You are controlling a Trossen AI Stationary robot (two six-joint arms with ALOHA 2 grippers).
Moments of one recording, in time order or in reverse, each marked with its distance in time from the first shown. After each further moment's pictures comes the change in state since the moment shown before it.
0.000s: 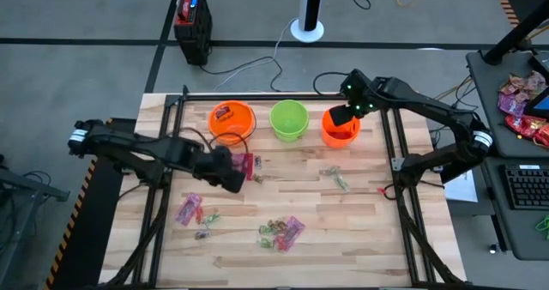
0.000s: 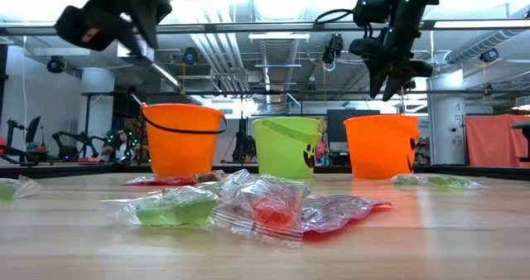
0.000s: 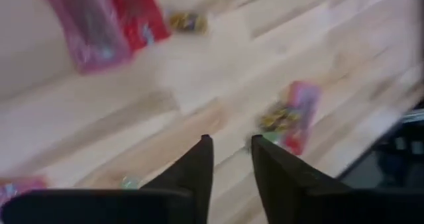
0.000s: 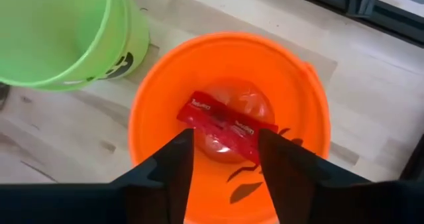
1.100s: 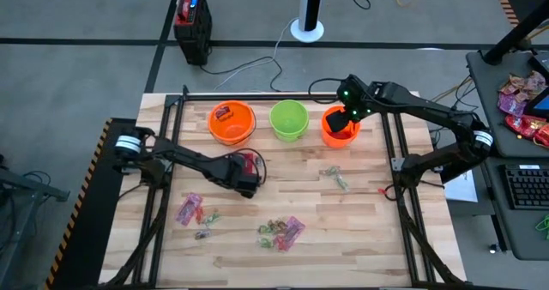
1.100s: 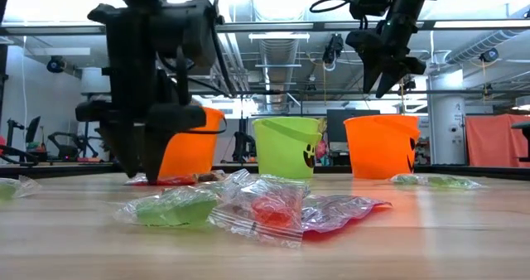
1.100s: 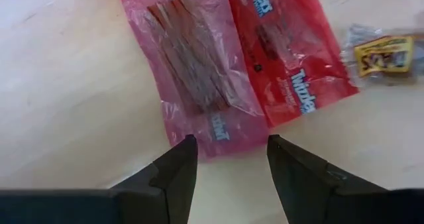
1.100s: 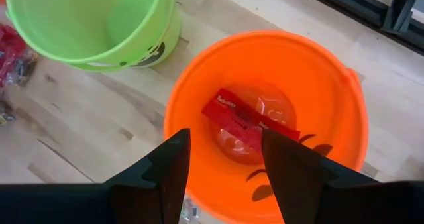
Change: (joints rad) left arm 0.061 0.477 -0.076 0.048 -0.220 0.121; right arm 0.086 -0.009 -0.002 0.027 0.003 -0.026
